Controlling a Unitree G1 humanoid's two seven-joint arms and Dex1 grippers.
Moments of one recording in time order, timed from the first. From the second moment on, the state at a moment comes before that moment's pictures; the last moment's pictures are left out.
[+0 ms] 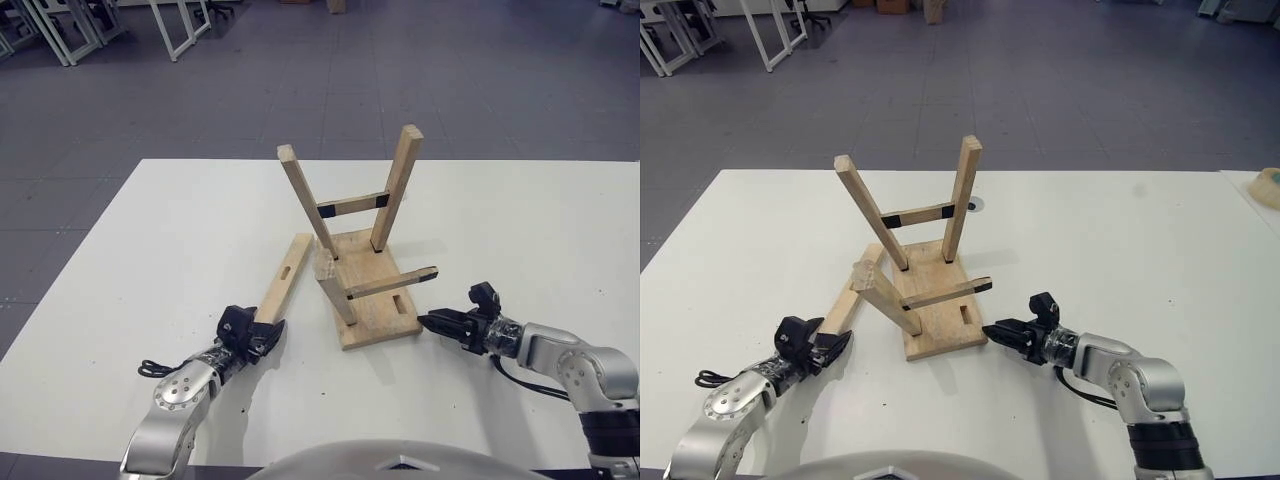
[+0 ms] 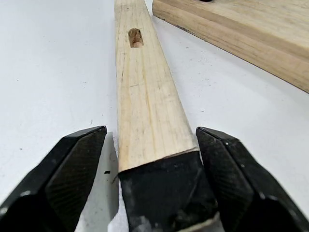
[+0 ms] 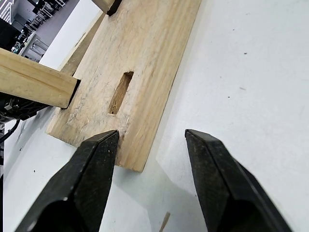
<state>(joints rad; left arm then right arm) 0.39 0.42 0.00 -0.33 -0.21 0.37 -0.38 0.03 -0.55 -0.03 -0.17 0.71 0.92 0.69</state>
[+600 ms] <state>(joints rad) -0.24 0.35 0.38 -0.34 -0.70 0.35 -0.29 -0.48 -0.43 -0.45 -0.16 1.18 1.06 0.32</state>
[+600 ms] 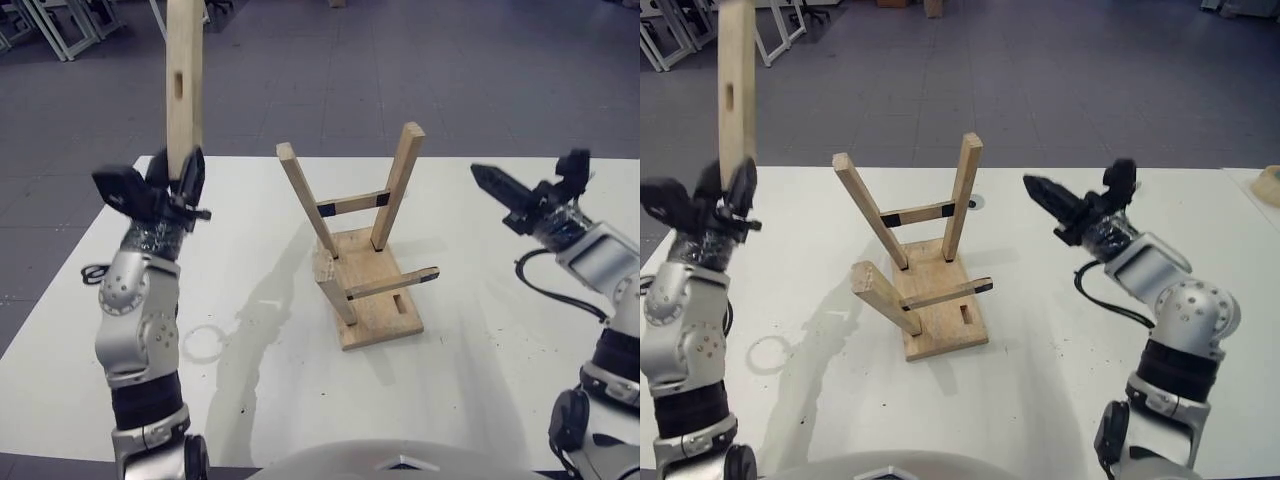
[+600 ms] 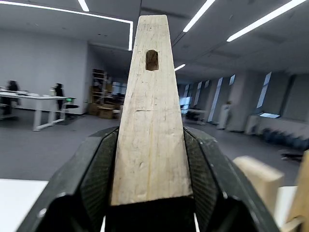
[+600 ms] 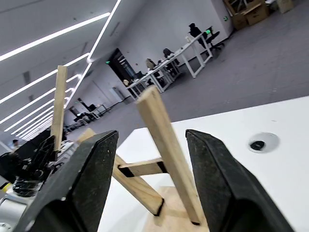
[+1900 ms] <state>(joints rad) -0.36 0.71 0.19 -0.53 -1.86 0.82 -0.31 -0.76 -0.47 -0.08 -0.15 1.92 1.07 0.32</state>
